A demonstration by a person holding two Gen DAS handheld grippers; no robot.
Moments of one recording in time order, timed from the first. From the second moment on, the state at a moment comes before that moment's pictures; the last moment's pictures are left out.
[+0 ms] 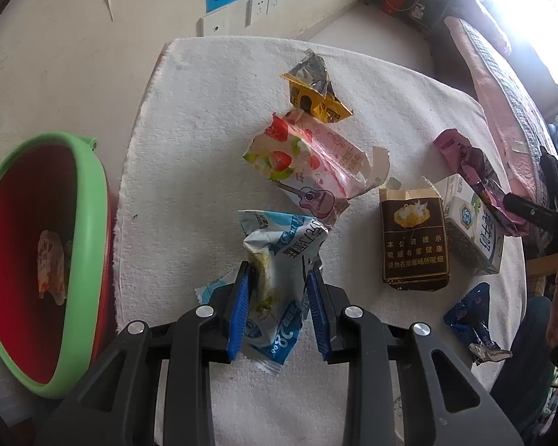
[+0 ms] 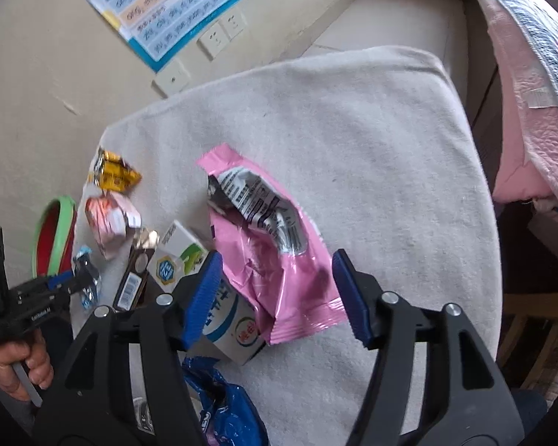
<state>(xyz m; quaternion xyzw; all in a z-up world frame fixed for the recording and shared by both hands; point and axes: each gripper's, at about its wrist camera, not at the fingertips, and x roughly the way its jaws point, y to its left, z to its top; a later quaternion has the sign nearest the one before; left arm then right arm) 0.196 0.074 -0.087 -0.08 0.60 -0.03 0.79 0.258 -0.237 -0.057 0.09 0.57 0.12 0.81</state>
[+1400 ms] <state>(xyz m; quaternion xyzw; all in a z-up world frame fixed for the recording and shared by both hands) 0.164 0.083 0.006 -0.08 0.51 -0.03 0.85 0.209 -0.189 0.053 0.06 0.49 0.17 0.86</state>
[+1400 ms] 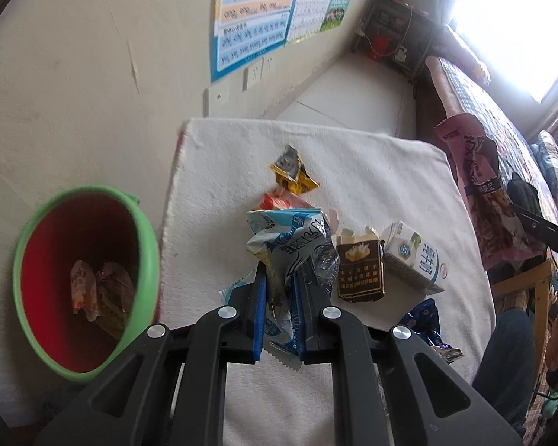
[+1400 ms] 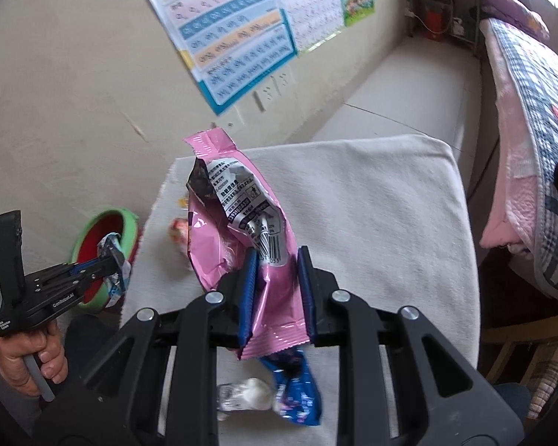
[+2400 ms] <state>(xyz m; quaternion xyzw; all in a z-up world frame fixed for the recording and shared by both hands) 0.091 0.268 0.045 -0.17 0.46 0.11 0.86 0.203 0.060 0.092 0.00 0.47 0.35 0.81</state>
